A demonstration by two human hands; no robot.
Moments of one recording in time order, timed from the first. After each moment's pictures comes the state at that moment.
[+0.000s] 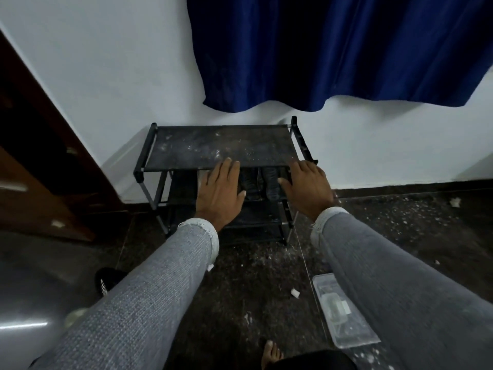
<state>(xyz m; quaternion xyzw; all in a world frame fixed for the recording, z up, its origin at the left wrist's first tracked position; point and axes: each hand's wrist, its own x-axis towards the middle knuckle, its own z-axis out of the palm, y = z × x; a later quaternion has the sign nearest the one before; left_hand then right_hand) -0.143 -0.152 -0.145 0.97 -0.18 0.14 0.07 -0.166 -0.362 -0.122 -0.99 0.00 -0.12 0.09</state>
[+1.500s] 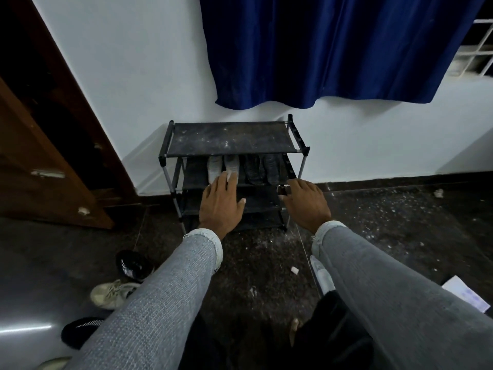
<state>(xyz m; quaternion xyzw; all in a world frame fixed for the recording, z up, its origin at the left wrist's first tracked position) -0.287 -0.112 -0.135 0.97 -0.16 0.14 0.12 -0.309 -0.327 -0.132 -0.99 0.01 -0.09 0.12</state>
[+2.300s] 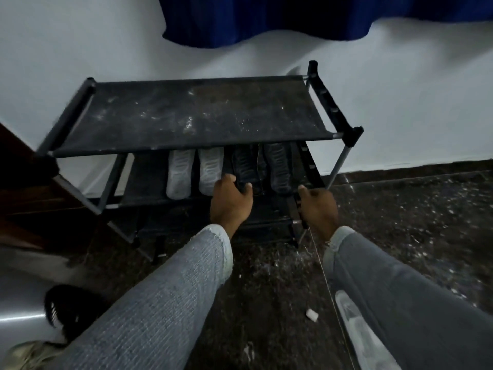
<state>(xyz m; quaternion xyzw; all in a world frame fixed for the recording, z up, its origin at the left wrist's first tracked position) -0.003 -0.228 -0.333 0.91 0.08 -0.04 0.39 -0.037 -0.403 -0.352 -0.80 0.33 -0.03 0.50</state>
